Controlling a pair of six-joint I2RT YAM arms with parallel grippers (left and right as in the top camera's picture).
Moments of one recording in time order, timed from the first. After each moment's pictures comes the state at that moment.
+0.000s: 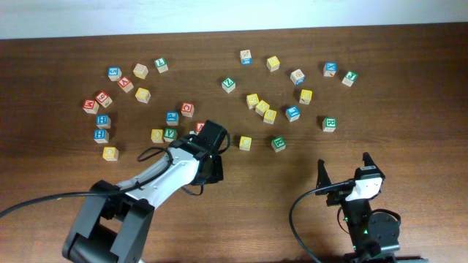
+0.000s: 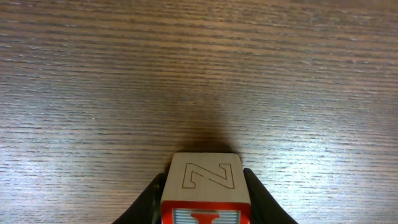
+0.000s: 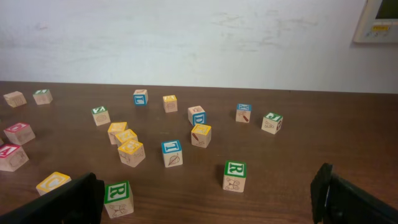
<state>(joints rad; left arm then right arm) -0.52 1.73 0.95 -0.64 -0.03 -0.59 0.10 0.01 0.01 -0.07 0.00 0.03</state>
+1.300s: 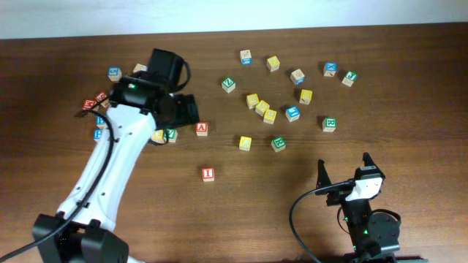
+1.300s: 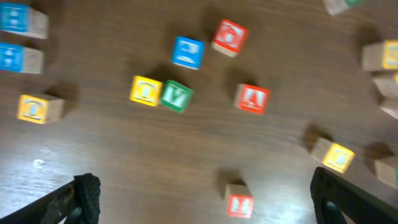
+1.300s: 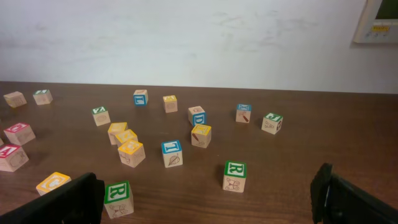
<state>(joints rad) -0.28 1.67 1.58 -1.16 -0.14 -0.47 0.10 0.01 0.01 -0.07 0.00 0.03</state>
